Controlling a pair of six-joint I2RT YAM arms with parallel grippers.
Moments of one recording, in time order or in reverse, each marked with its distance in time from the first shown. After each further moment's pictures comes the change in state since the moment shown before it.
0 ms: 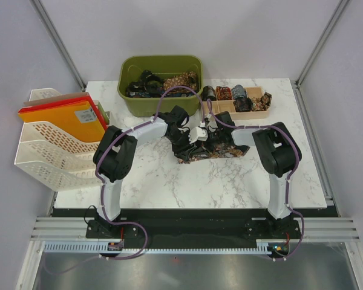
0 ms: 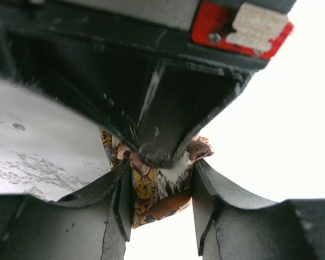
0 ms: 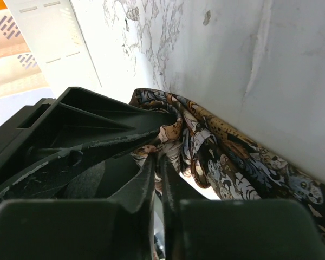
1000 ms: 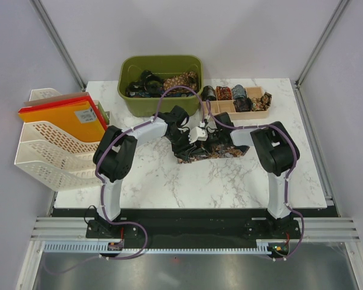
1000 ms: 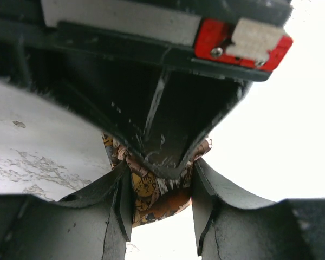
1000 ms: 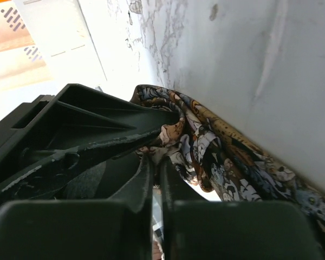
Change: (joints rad) left arm 0.002 -0.001 -0.001 -0.002 -0.007 0.002; right arm 0.005 0.026 0.002 0.028 -0.037 0.019
